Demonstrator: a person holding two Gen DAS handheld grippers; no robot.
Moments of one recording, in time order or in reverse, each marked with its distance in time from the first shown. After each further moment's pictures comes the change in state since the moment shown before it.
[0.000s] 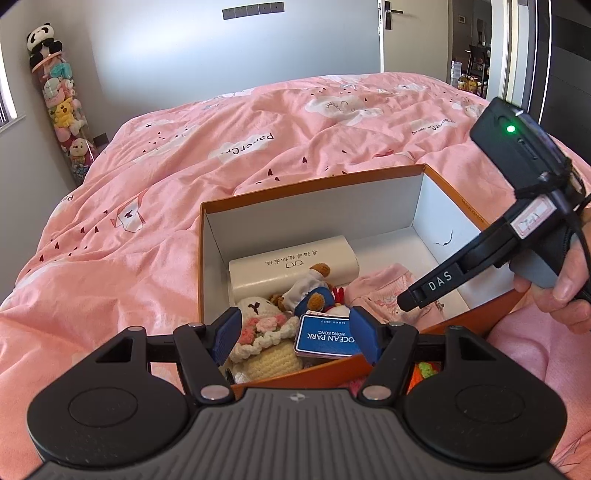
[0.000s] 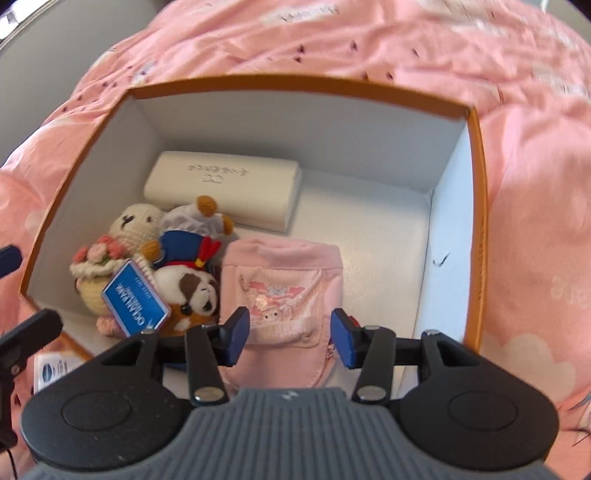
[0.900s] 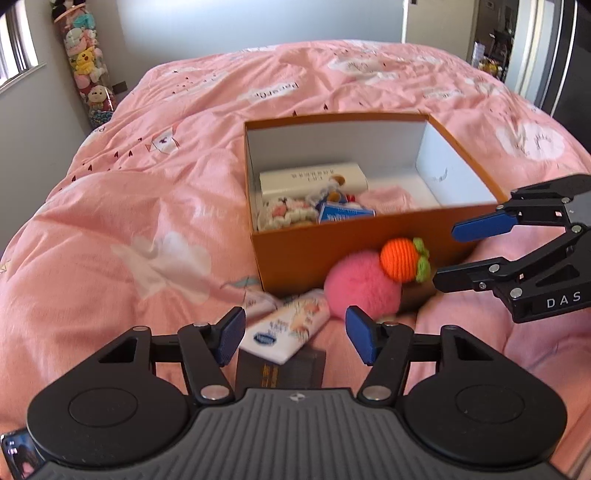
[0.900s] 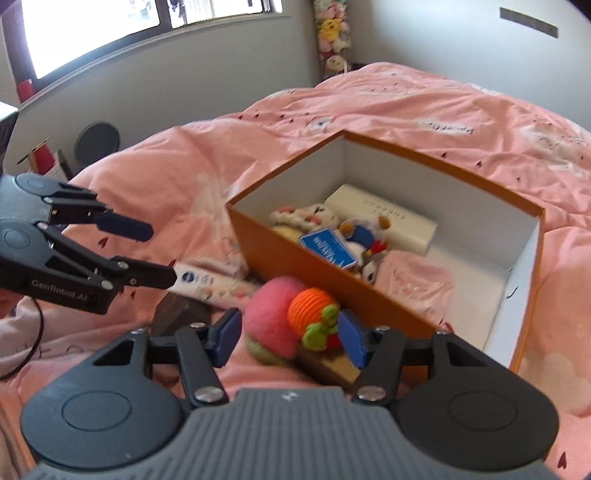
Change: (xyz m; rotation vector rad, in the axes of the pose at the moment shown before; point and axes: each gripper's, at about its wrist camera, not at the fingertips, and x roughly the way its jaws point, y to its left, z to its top) left arm -0.069 0.019 -0.069 -0.066 0.166 0.005; right arm -0.077 0.064 -0.106 -0.370 -0.242 0.261
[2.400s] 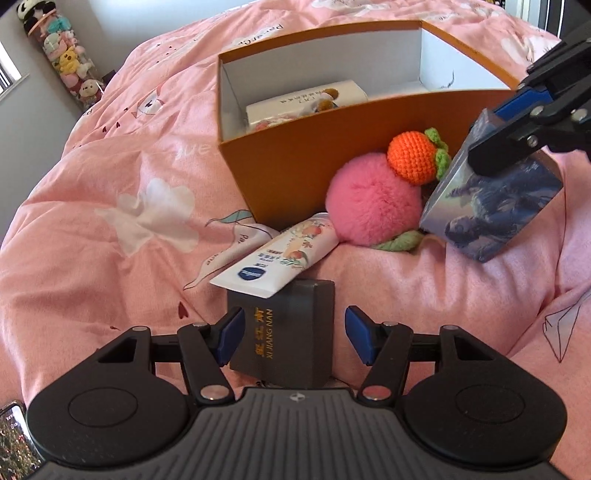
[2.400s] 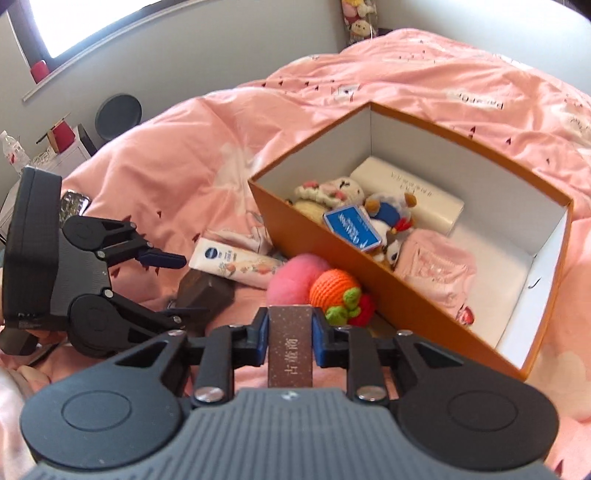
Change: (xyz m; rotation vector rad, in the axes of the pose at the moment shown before) left arm 0.053 -0.030 -0.028 0.129 0.139 0.107; right arm 0.009 -0.002 0.016 0.006 0.110 0.067
